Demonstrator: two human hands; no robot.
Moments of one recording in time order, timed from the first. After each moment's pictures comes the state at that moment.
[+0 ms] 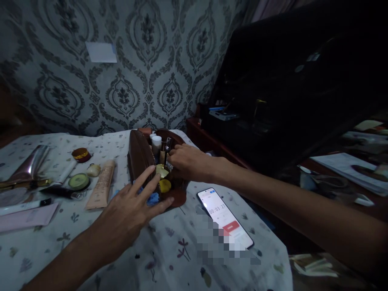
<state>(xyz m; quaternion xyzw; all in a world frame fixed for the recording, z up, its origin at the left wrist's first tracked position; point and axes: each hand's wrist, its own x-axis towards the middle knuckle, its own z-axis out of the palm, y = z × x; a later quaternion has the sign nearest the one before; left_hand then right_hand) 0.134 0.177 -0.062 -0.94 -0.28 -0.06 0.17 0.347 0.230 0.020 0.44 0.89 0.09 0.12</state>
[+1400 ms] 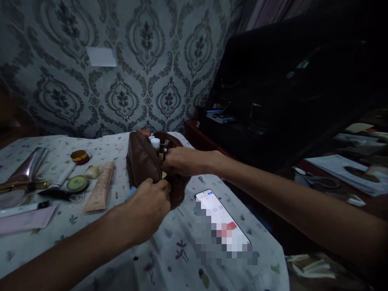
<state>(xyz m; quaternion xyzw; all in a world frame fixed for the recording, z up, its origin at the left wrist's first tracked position) 0.196 0.188 -0.014 -0.95 -0.24 0.19 0.05 0.350 0.247 0.029 0.36 0.92 0.00 0.16</state>
